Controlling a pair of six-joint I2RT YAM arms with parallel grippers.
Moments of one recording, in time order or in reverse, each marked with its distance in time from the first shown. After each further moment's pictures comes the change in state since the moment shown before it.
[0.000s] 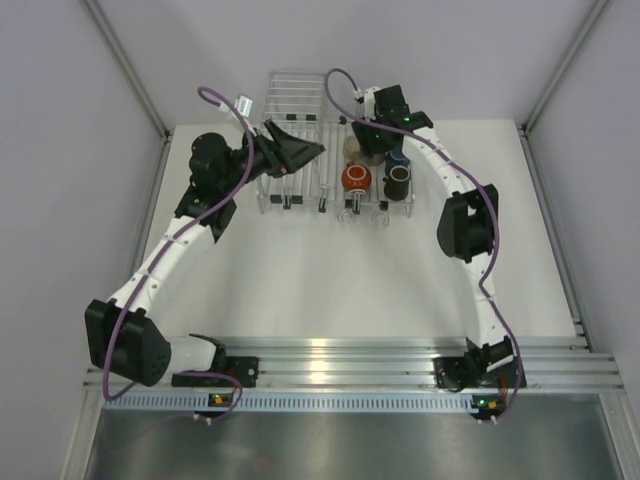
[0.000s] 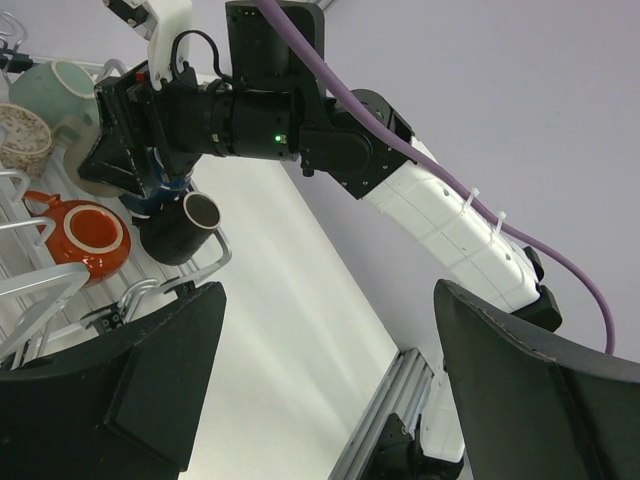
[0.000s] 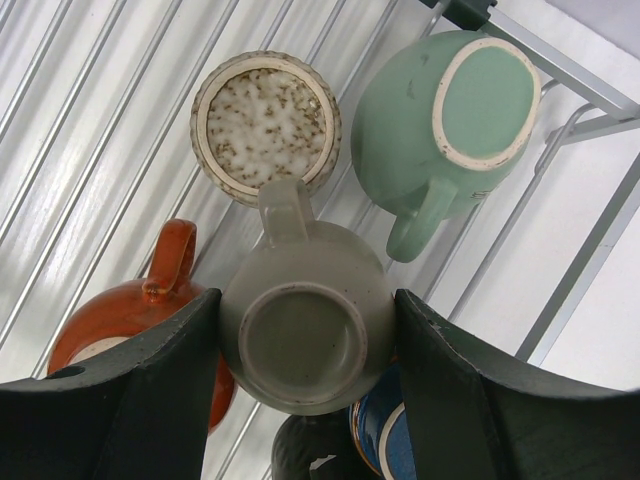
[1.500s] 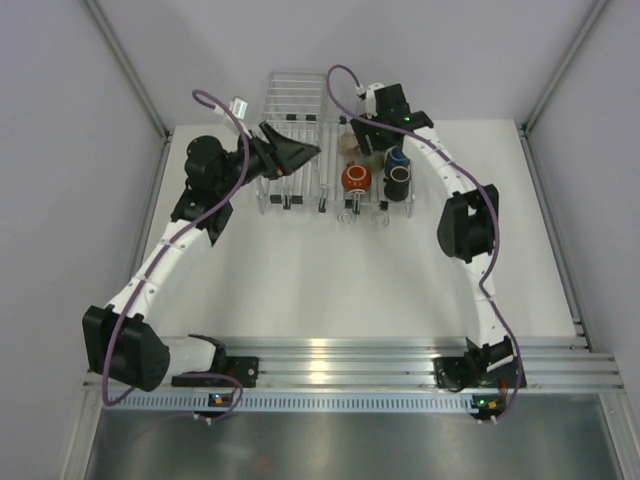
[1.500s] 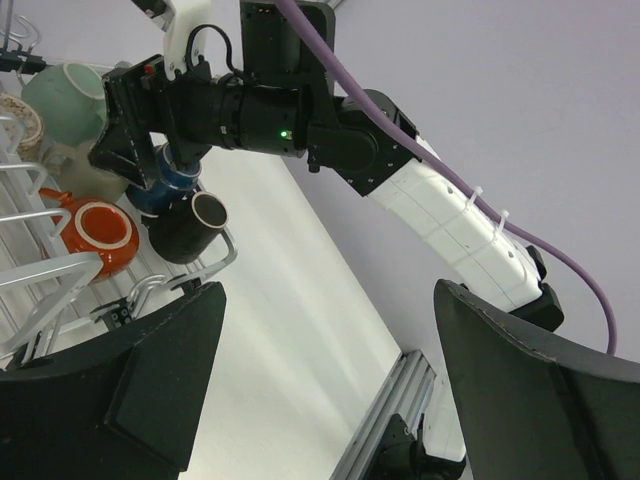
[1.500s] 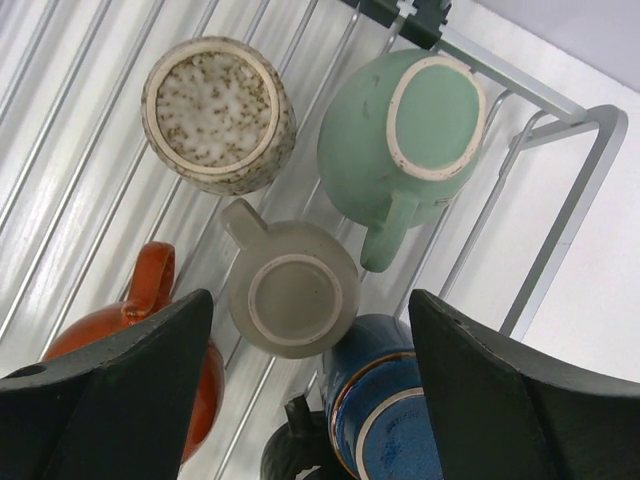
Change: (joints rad) left arm 0.019 -0.028 -0.027 -0.002 0.003 -0.002; right arm 0.000 -0.001 0.000 0.027 0.056 0.013
